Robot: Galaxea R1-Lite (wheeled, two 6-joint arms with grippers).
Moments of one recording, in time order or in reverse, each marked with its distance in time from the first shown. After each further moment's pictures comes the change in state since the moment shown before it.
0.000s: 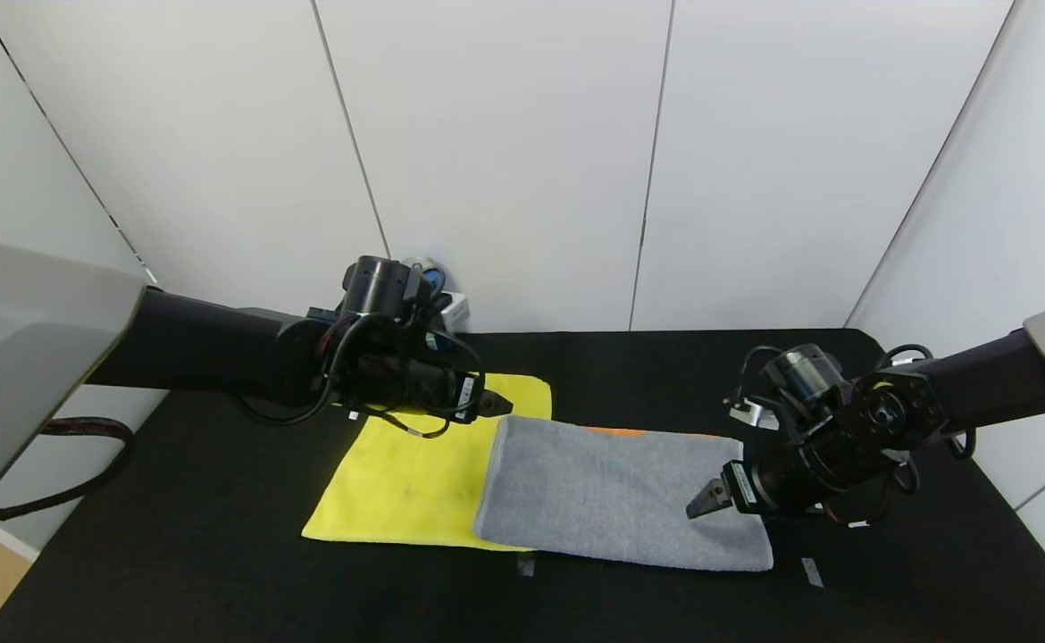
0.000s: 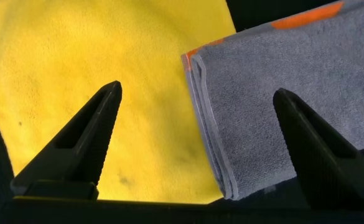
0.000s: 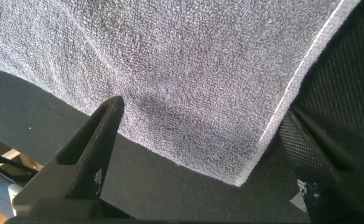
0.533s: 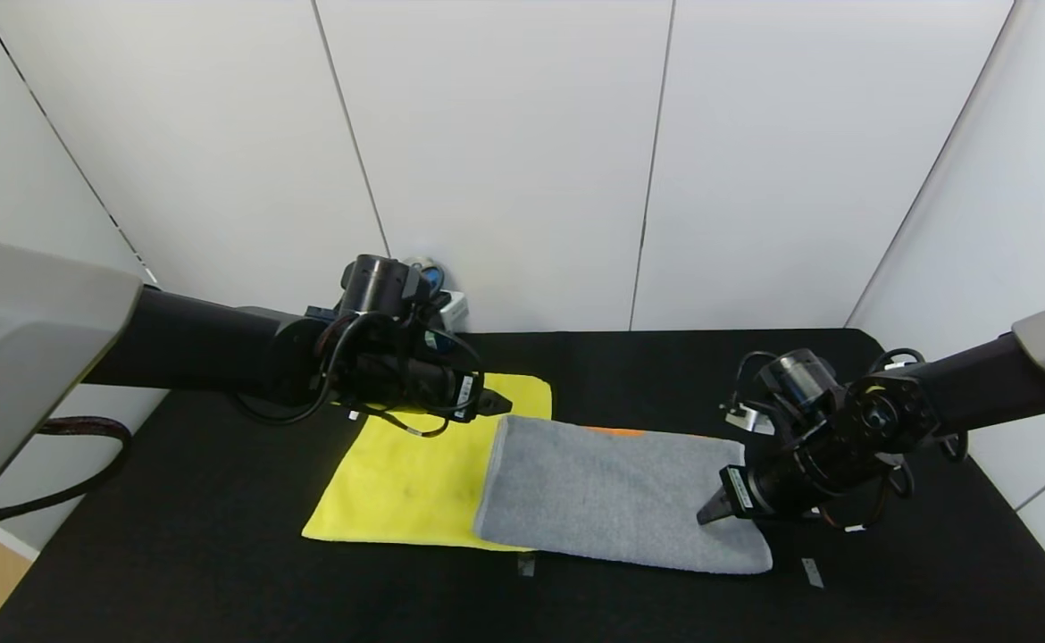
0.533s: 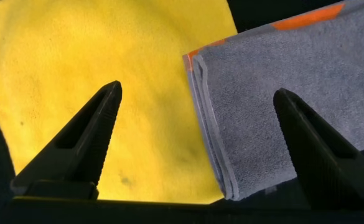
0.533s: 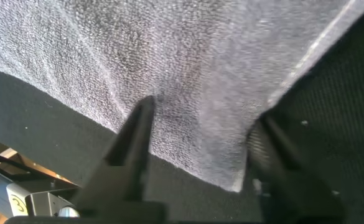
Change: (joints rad) left arm 0.001 -0.002 0.000 0.000 0.000 0.000; right arm 0.006 0.008 0.002 0.003 -0.005 0.001
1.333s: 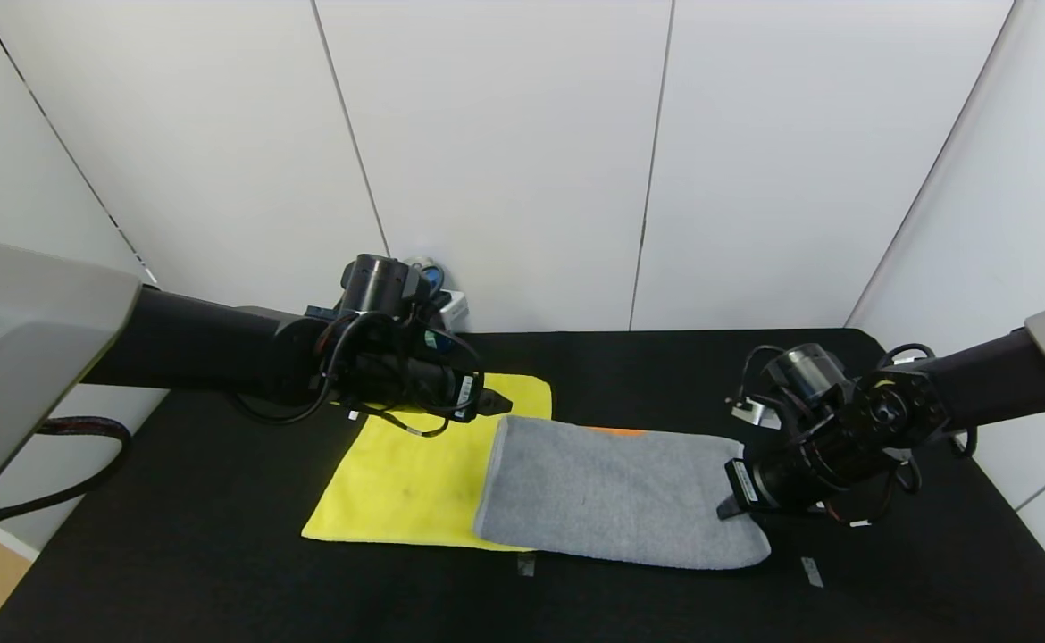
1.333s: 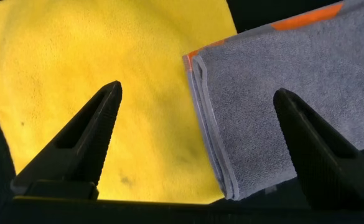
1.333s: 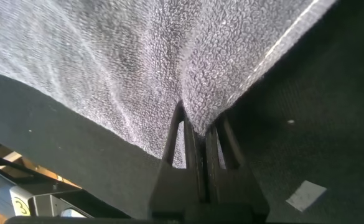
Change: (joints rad) left arm 0.000 -0.002 0.000 0.000 0.000 0.000; right arm -0.020 -0.018 -0.006 0.000 0.002 0.001
